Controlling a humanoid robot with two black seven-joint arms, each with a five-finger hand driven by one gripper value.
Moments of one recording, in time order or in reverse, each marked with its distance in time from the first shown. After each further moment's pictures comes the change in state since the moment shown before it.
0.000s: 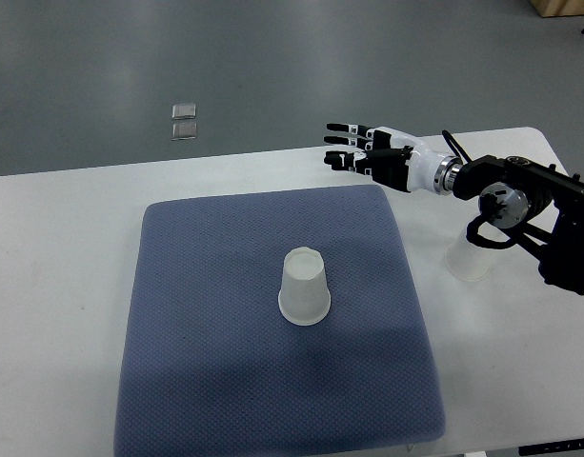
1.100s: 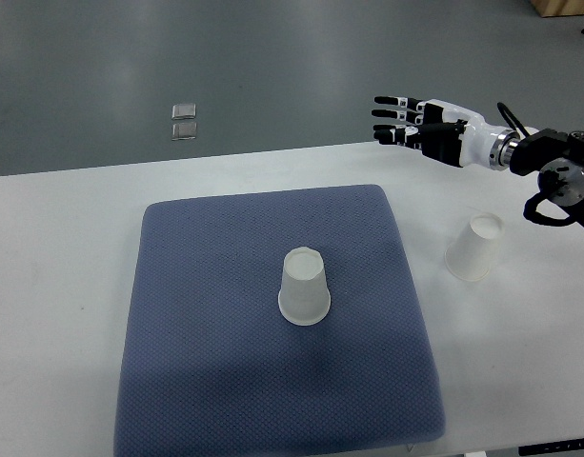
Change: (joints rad) left arm 0.000 0.000 0.000 0.000 0.000 0.000 -0.006; right arm 0.034 -0.203 0.008 0.024 -0.002 0.079 -0.001
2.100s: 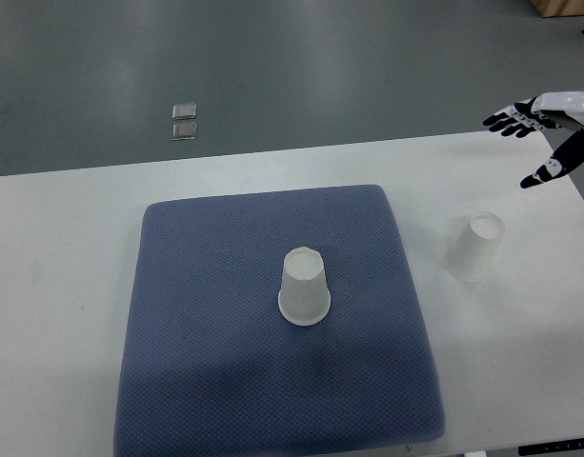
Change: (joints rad) left arm 0.000 0.000 0.000 0.000 0.000 0.000 0.000; right arm 0.050 -0.450 -0.034 0.242 -0.969 0.242 0.216
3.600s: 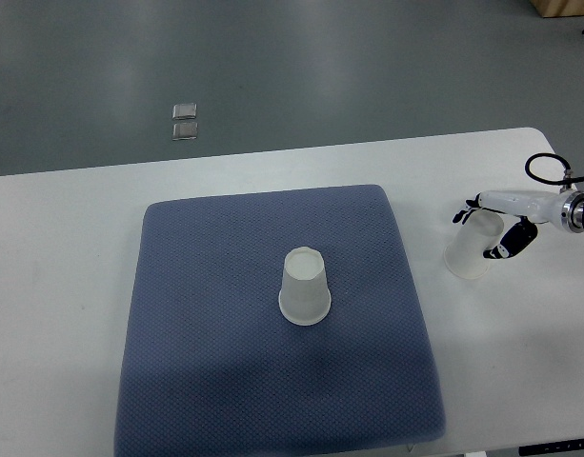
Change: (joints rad) left arm 0.000 0.000 0.000 0.000 0.000 0.000 0.000; right arm -0.089 0.195 -0.321 -0.045 -0.261 -0.465 -0.024
